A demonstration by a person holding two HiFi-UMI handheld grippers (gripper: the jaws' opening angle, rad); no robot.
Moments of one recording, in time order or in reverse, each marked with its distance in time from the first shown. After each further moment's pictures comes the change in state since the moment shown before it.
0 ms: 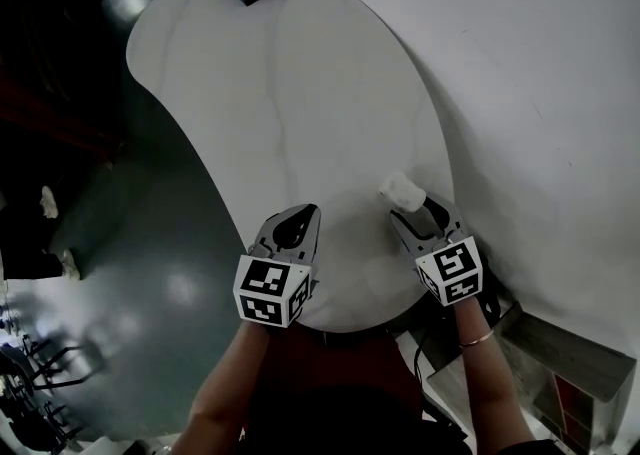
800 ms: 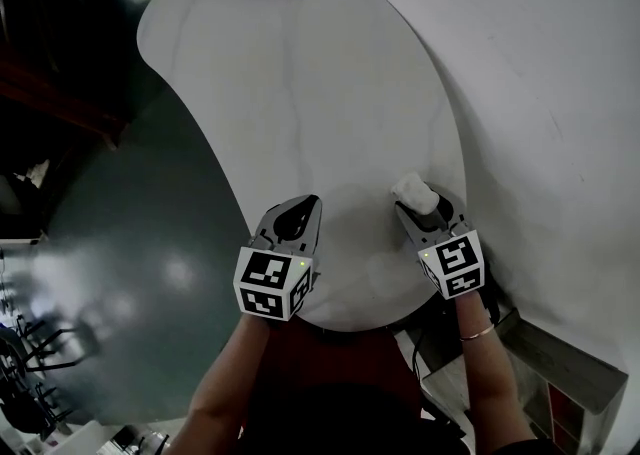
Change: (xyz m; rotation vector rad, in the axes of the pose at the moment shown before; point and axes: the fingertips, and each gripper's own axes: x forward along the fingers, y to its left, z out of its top) left arm -0.003 0.025 0.003 -0.030 -0.014 0.044; right arm 0.024 -0.001 0.012 -0.069 0.013 0.011
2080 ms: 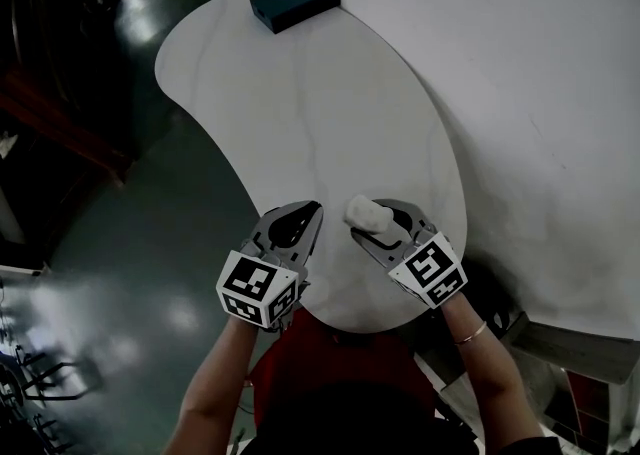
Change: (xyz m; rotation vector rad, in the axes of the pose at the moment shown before) left arm -0.067 -0.002 0.056 0.139 -0.193 -0.196; right arm -0.006 0.117 0.086 -0.111 -0.112 0.238
